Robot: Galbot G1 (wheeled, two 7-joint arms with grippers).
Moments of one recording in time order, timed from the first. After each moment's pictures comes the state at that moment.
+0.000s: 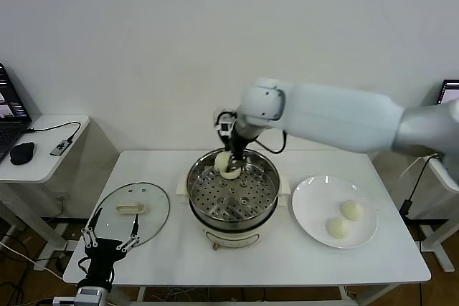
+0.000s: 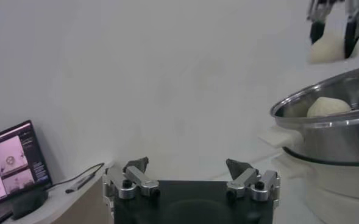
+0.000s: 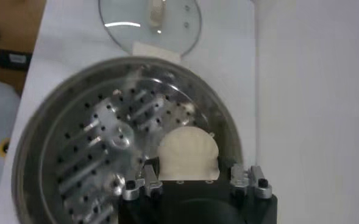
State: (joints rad) left arm 1.72 -1.19 -0.62 -2.09 0.04 -0.07 -0.20; right arm 0.60 1.24 -1.33 1.32 0.68 -0.67 -0.77
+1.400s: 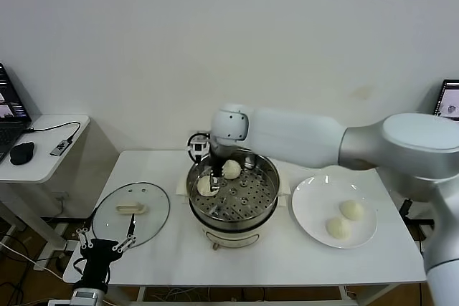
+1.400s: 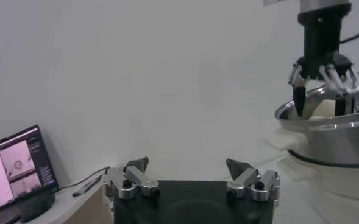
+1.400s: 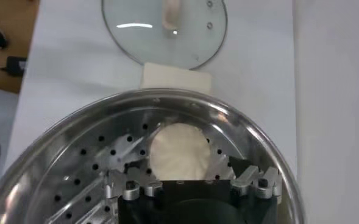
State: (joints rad) left arm 1.73 -1.18 -0.64 -2.10 0.05 -0.10 -0.20; right arm 0.59 1.28 -1.32 1.26 0.59 -0.67 -0.88
